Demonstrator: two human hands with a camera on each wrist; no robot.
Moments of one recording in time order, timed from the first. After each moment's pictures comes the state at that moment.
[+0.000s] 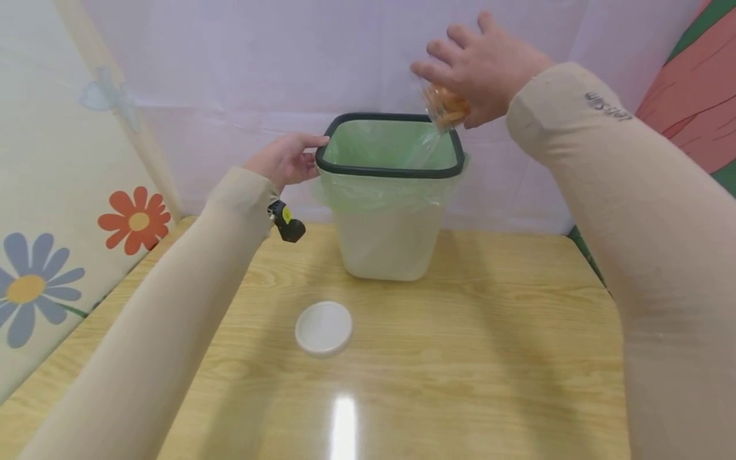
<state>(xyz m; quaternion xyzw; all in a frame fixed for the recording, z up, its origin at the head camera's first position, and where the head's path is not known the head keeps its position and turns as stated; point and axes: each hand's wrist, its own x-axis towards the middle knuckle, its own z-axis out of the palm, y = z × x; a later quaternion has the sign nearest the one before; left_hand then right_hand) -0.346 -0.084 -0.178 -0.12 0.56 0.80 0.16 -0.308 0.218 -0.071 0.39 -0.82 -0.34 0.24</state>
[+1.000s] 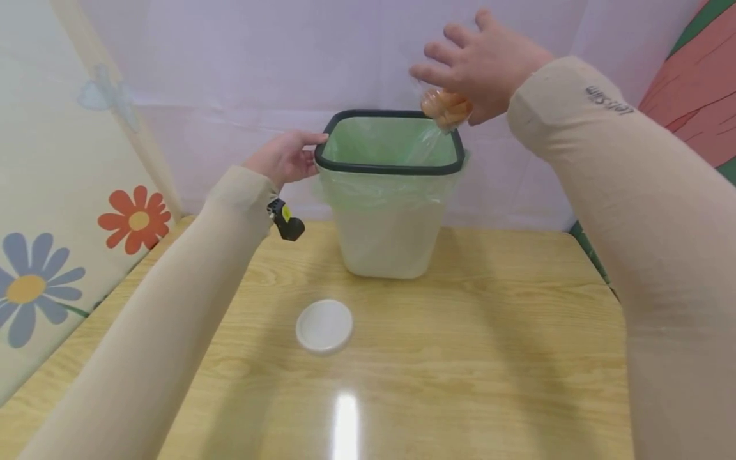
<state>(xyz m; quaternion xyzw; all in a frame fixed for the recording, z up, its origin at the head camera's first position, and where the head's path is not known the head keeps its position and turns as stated) -0.347 -0.083 -0.176 -0.13 0.56 0.80 0.16 -0.308 0.219 -0.069 0.39 -0.81 -0.38 0.23</state>
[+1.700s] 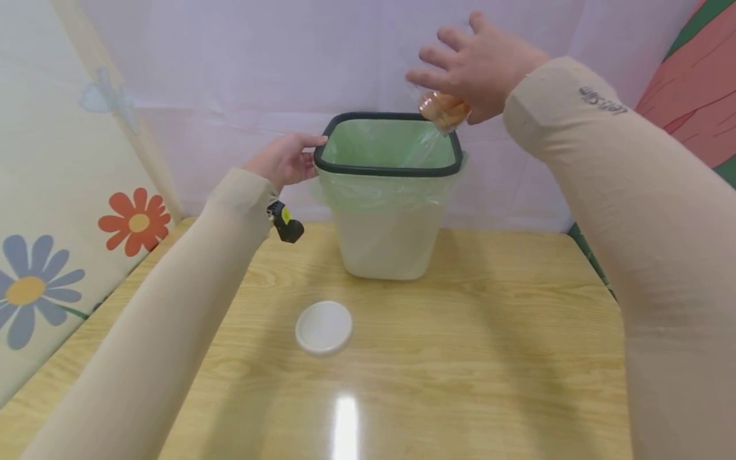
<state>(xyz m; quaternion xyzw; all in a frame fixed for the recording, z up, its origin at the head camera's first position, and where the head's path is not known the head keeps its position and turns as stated) -0.346 -0.084 -0.178 -0.12 0.55 0.81 0.16 -0.309 0.216 -0.069 0.40 -0.79 -0.40 0.23</state>
